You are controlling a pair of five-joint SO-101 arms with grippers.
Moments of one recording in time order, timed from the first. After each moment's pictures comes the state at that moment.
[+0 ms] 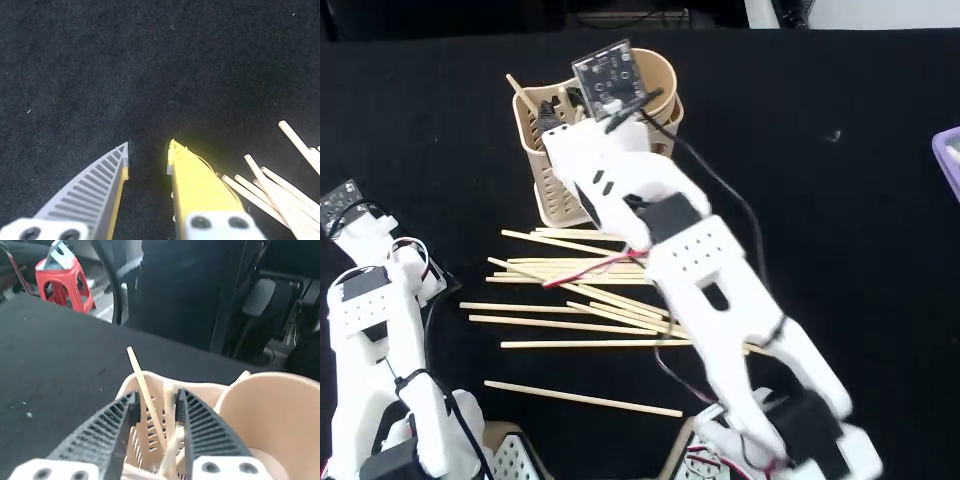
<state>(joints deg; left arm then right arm) -30.8 -34.6 59.2 44.6 10.0 -30.3 -17.5 23.0 21.7 -2.6</state>
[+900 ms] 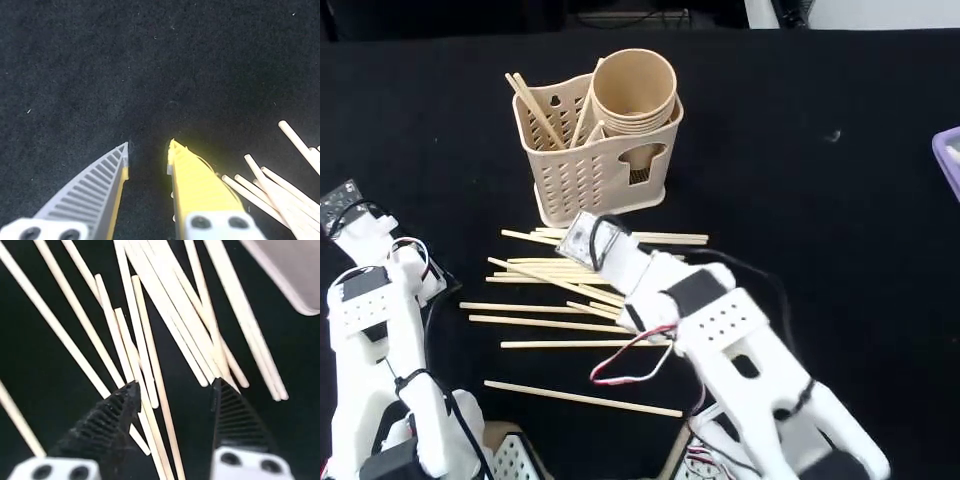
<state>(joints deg) -30.8 -34.6 59.2 44.6 10.0 -30.6 -36.4 57.2 58.5 29.5</state>
